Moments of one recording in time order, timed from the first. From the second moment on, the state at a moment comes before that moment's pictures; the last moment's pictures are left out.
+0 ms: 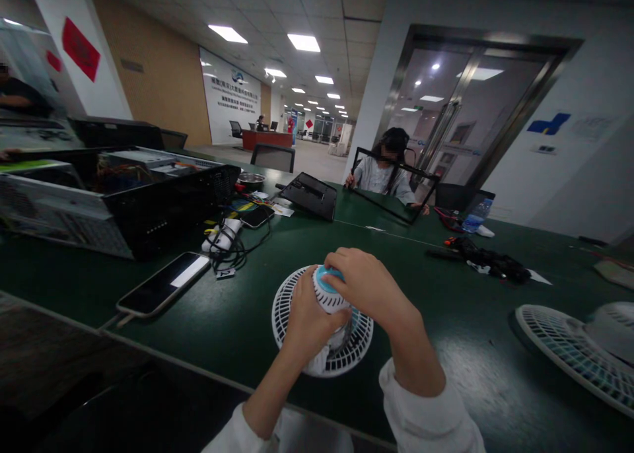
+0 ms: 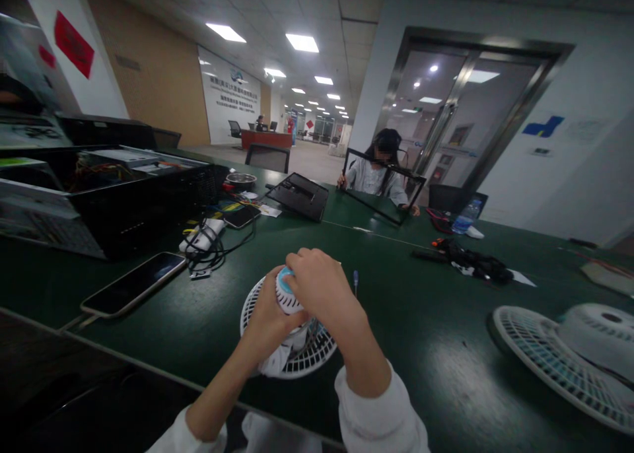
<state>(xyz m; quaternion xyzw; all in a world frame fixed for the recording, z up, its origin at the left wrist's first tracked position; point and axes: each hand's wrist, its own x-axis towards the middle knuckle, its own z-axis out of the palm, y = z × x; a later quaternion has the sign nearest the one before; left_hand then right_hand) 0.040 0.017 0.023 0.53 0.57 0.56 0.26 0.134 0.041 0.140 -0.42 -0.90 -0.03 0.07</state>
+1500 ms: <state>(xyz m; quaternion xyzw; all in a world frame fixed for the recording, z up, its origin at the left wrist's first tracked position) 0.039 0.015 0.022 0.54 0.57 0.56 0.26 0.155 0.043 0.140 -0.33 -0.94 0.06 0.09</state>
